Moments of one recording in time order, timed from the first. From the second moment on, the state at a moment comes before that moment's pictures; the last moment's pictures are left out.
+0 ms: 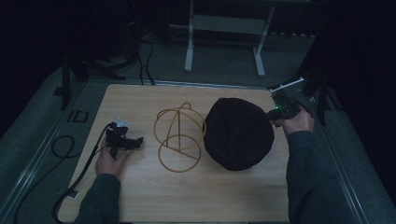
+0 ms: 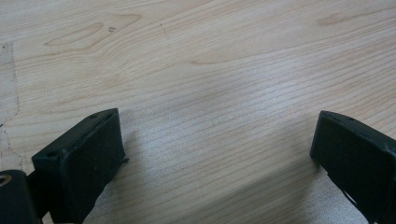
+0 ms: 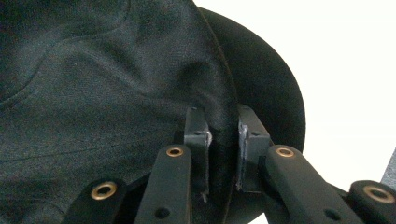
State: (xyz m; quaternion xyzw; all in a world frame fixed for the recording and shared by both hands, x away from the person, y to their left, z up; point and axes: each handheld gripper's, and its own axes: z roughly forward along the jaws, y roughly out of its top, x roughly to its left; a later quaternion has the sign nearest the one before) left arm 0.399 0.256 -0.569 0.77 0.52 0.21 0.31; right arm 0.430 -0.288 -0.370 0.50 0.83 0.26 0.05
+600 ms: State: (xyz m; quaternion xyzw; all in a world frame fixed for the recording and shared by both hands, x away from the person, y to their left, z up) left arm 0.399 0.256 -0.568 0.77 0.52 0.20 0.31; right arm 0.431 -0.305 -0.344 0.50 0.81 0.28 0.05
